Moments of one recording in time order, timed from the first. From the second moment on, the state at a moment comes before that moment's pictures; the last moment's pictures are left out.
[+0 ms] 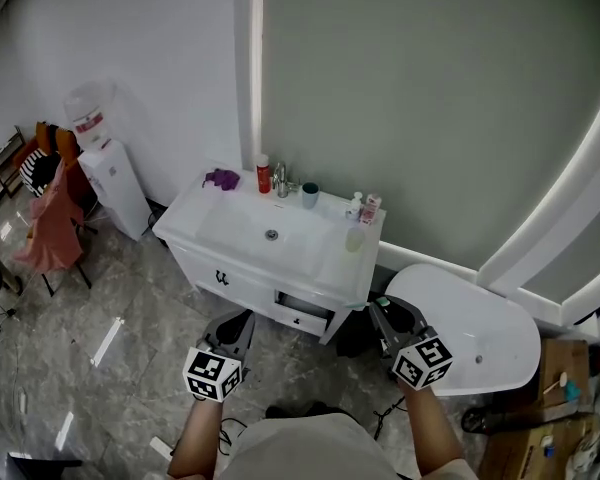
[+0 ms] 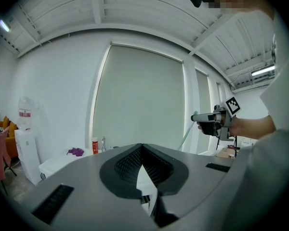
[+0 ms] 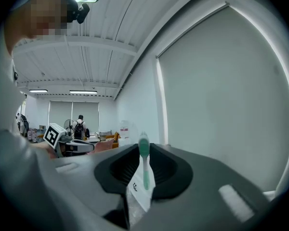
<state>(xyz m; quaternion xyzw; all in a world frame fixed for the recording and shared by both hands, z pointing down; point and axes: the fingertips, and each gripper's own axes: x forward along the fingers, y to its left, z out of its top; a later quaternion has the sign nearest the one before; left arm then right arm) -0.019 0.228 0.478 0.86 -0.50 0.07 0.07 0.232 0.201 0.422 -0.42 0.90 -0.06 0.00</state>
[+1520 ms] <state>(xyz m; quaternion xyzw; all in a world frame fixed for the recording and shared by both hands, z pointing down) -0.044 0.024 0.495 0.84 -0.53 0.10 0.09 0.197 -0.034 0.450 -0.38 0.92 -0.09 0.01</state>
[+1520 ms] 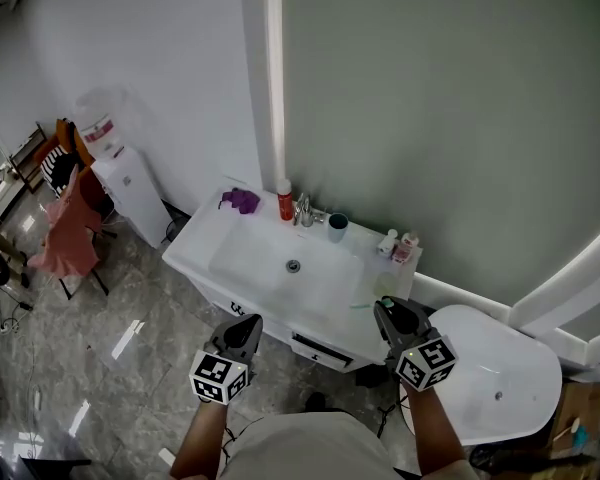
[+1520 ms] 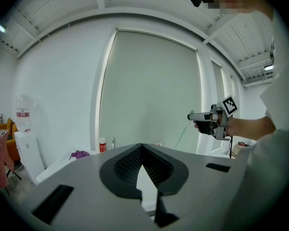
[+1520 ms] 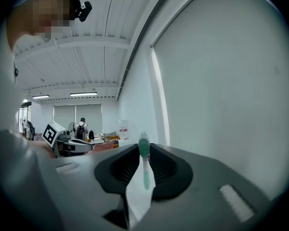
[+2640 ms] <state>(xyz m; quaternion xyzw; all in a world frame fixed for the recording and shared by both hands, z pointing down) -0.039 -0.140 0.522 0.87 -0.47 0.11 0.11 0.192 -0.174 0.480 -0.43 0.90 -0.12 -0.01</state>
